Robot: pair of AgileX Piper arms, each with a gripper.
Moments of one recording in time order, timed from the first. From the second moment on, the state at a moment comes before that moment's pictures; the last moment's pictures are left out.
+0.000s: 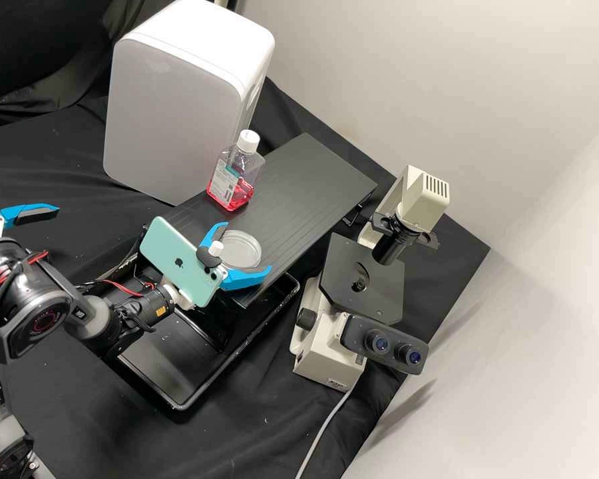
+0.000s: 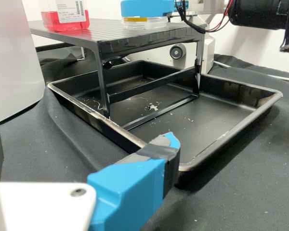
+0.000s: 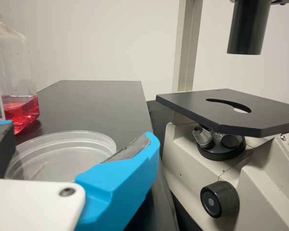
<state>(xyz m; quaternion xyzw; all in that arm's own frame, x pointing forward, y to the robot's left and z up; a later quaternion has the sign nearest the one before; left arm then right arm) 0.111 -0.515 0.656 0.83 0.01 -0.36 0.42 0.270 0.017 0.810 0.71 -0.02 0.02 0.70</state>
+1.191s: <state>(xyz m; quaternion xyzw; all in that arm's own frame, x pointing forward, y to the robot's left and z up) 0.112 -0.516 0.655 0.83 0.01 -0.36 0.42 0.270 0.023 0.804 0.71 -0.01 0.02 0.70</state>
